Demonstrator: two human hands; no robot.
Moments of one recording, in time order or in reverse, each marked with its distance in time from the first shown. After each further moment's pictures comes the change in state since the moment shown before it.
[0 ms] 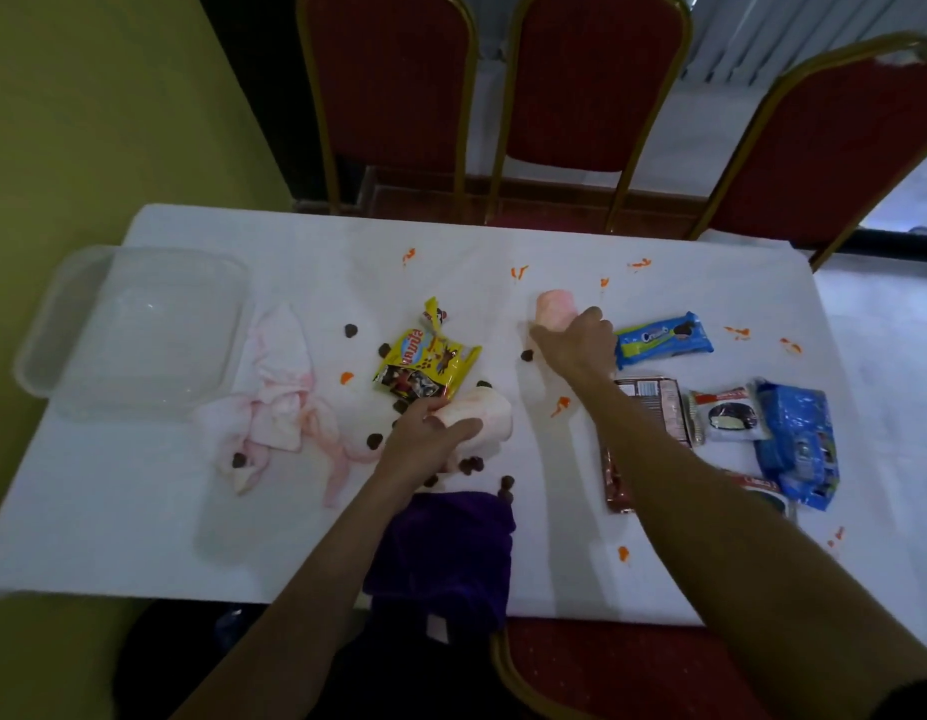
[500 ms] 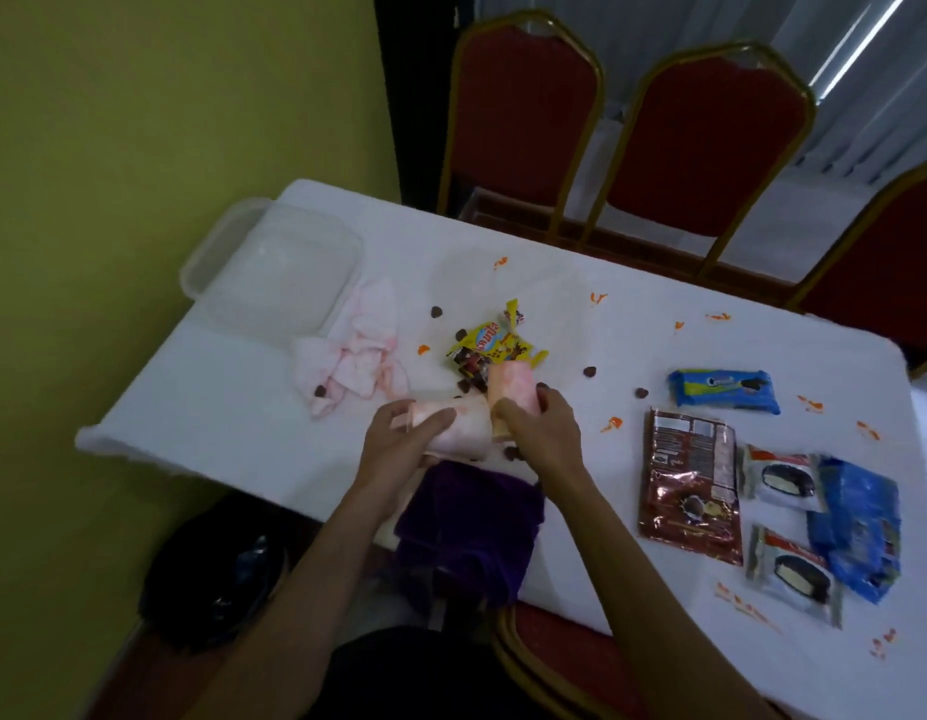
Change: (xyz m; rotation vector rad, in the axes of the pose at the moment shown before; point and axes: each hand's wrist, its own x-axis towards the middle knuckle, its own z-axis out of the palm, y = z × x) left_hand -0.072 -0.055 -0.042 -0.497 0.392 0.005; right_hand -0.165 0.003 0.030 0.453 -0.408 -0.204
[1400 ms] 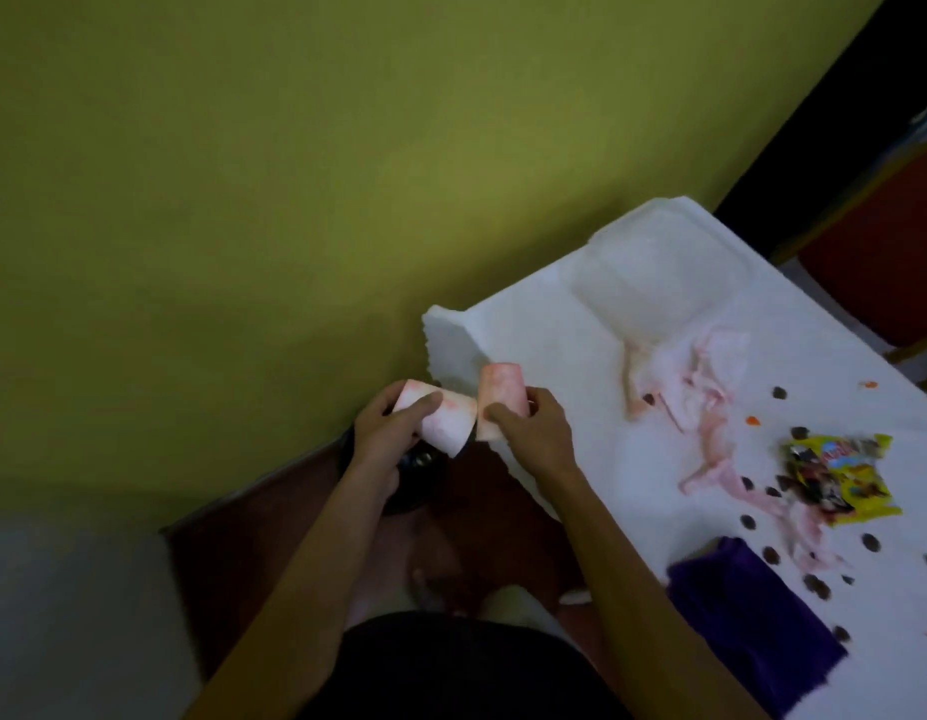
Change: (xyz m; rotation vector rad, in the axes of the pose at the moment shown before) left_hand -0.047 -0.083 -0.386 -0.529 0.475 -0.077; right_hand -0.168 -0.058 0.353 -0.376 -0.535 -0.276
